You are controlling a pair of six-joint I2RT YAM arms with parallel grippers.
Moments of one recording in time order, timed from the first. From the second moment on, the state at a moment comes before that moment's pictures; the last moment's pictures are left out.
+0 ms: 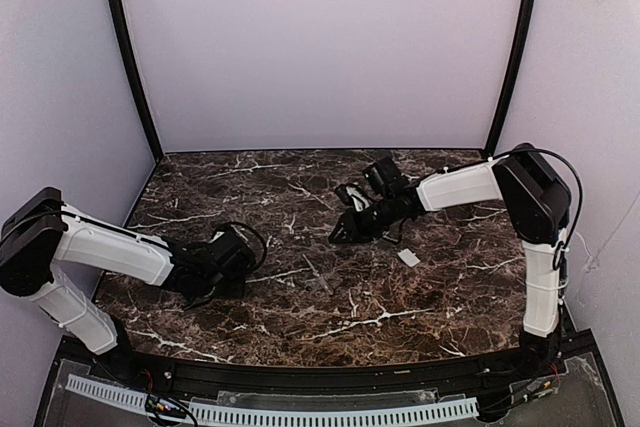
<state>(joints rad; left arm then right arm) -0.91 1.51 0.63 -0.27 -0.52 -0.74 0.67 2.06 1.31 -0.17 -0.57 0.39</state>
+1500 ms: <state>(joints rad) -0.67 1.11 0.68 -0.34 -0.85 -0.29 0.56 1.47 1.20 -0.30 -0.11 0.17</state>
